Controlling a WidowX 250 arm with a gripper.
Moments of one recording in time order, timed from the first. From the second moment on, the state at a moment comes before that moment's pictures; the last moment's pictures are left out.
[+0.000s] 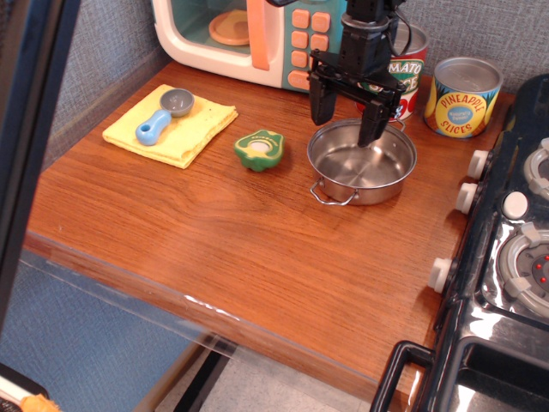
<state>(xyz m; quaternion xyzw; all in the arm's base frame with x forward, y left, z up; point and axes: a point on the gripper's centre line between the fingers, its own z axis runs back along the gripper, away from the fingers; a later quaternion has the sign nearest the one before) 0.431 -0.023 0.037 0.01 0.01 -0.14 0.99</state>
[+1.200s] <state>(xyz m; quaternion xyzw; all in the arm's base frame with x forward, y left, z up) 0.418 -0.032 0.028 -0.01 0.01 -0.14 0.99</state>
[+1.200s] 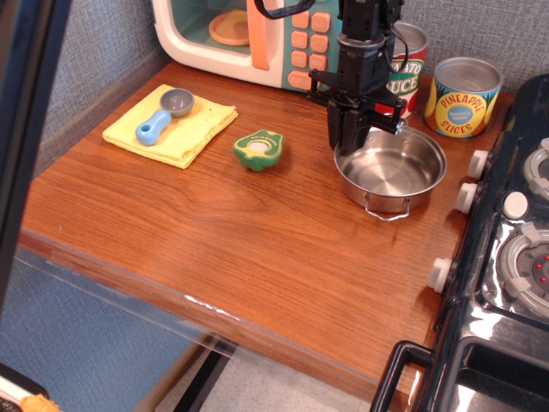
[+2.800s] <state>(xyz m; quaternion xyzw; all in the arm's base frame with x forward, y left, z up) 0.305 -0.014 0.051 -0.02 -0.01 -0.17 0.98</state>
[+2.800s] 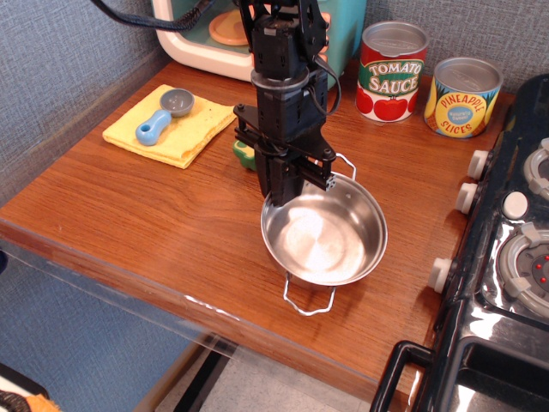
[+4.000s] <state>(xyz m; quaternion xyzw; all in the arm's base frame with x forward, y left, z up) 0.313 -0.018 0.072 0.00 -0.02 -0.17 0.99</state>
